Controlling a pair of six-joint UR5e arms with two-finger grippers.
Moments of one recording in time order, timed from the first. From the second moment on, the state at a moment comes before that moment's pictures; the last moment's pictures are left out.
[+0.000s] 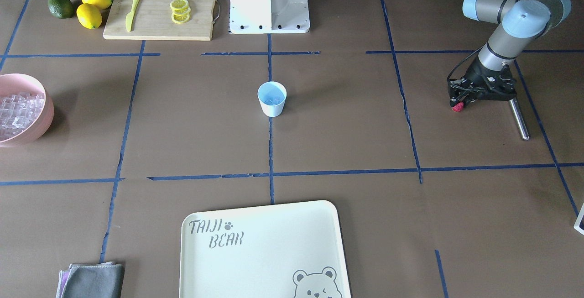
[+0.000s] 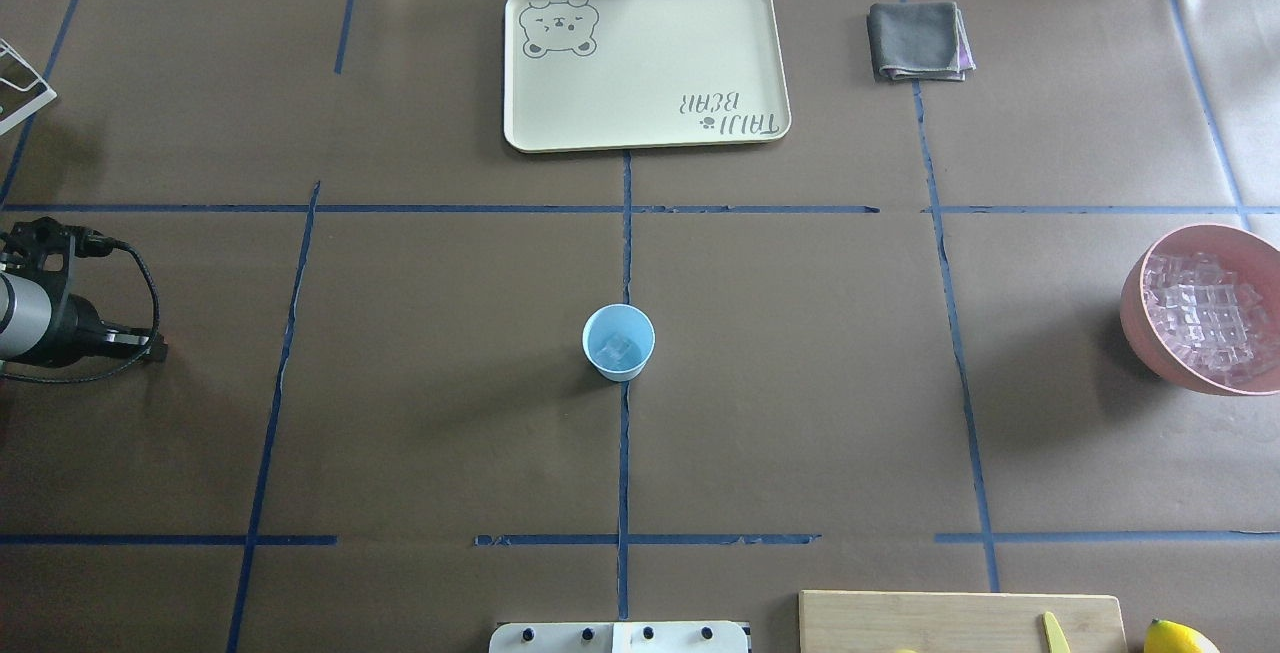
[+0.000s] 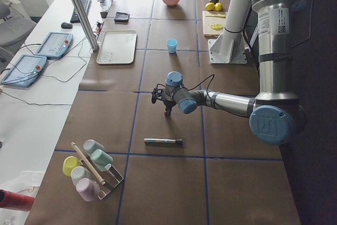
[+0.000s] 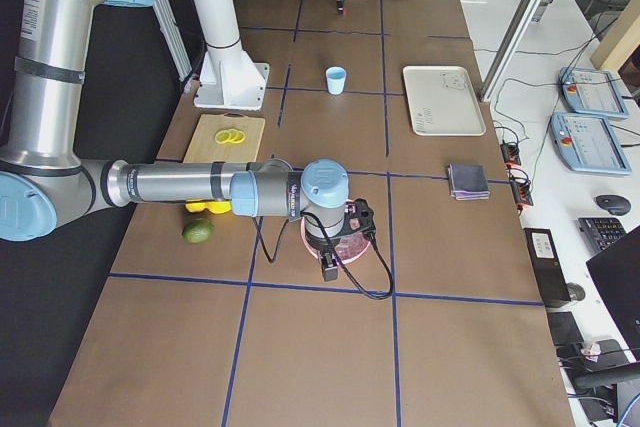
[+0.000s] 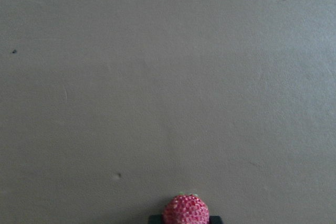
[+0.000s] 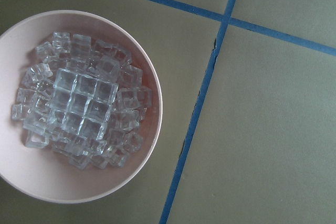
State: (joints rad) left arm -0.77 -1.45 -1.72 -2.26 -1.99 -0.93; right arm 1.54 -1.80 1.86 -1.60 2.35 -0.24
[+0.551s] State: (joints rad) left arm -0.78 -1.46 -1.74 -2.26 -1.99 -0.93; right arm 1.54 -1.80 1.86 -1.60 2.35 -0.24
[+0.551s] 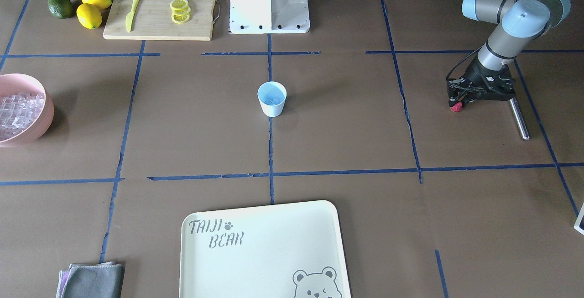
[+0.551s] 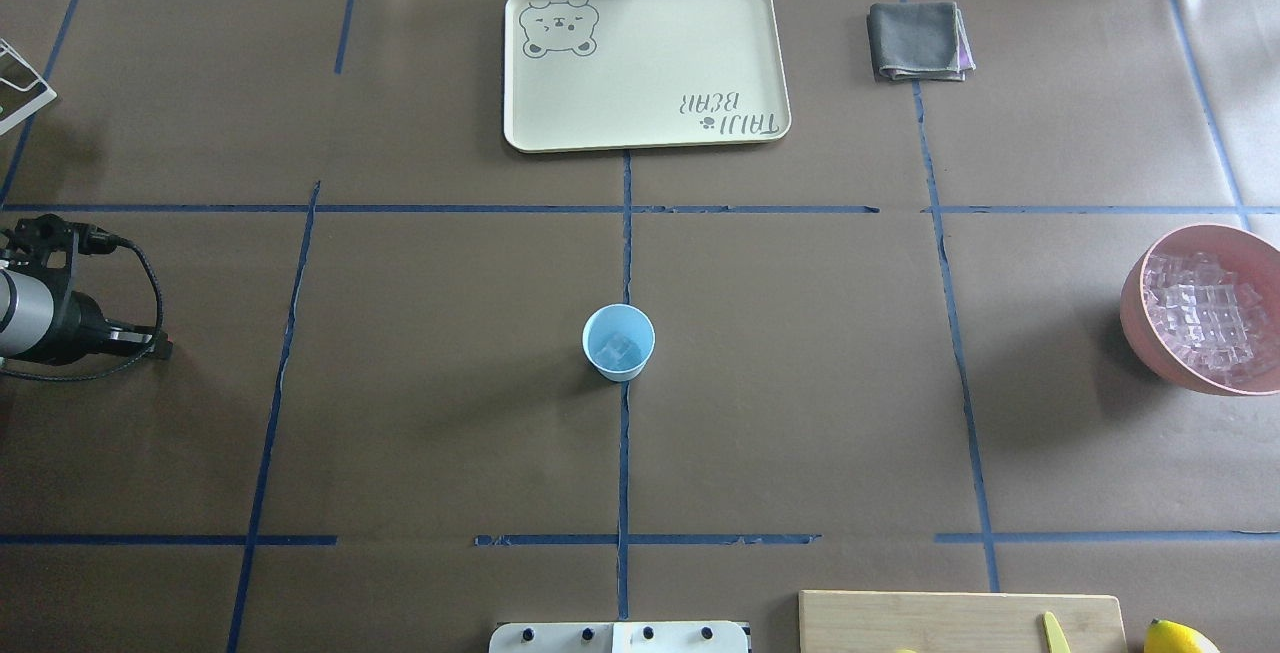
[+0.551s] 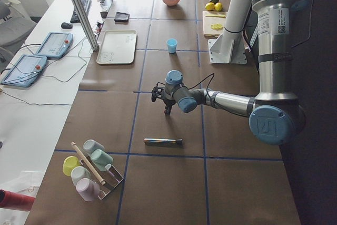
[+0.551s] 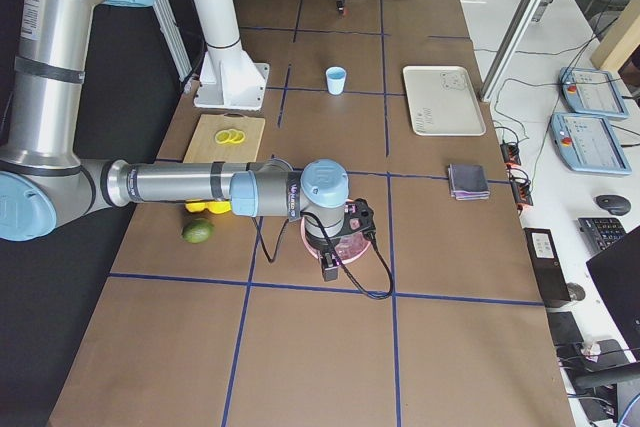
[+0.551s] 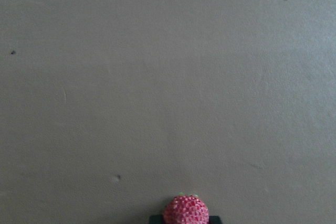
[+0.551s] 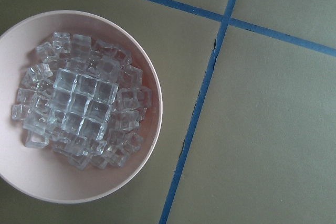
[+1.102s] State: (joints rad) left arm -0.78 -1.63 -1.80 -2.02 -1.99 -0.93; right arm 1.54 -1.80 1.86 -1.60 2.35 -0.24
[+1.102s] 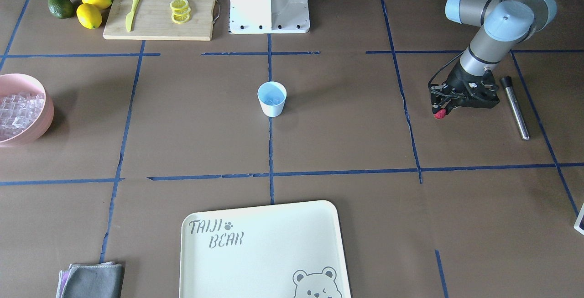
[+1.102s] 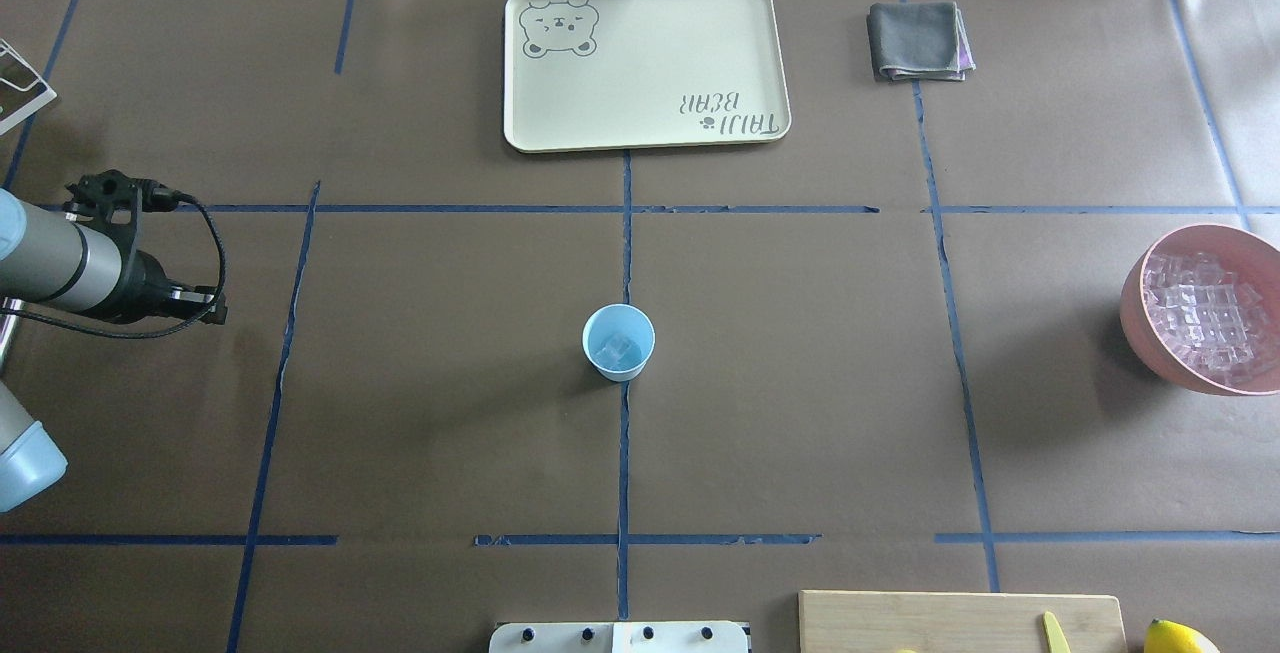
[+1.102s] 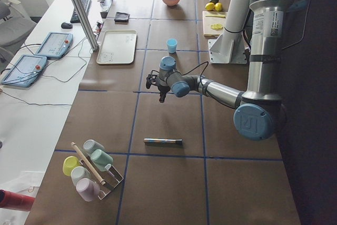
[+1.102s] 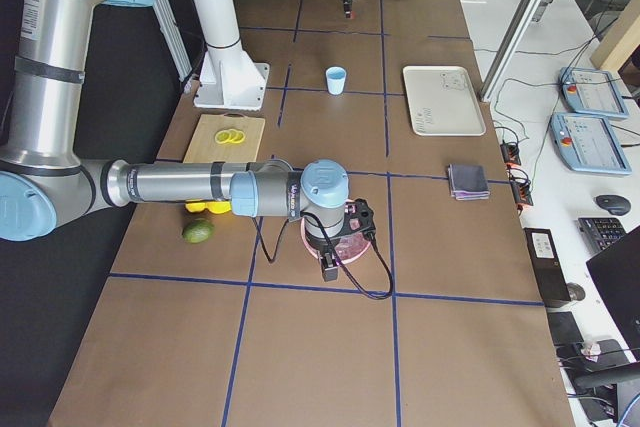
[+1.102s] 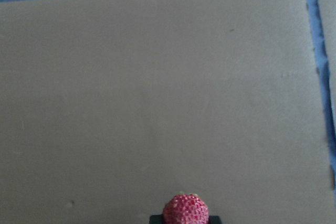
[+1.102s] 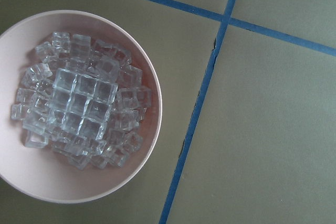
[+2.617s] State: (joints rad) left arm -0.48 -2.32 -1.74 -1.54 -1.92 -1.36; right arm 1.54 -1.80 1.86 -1.60 2.35 -0.23
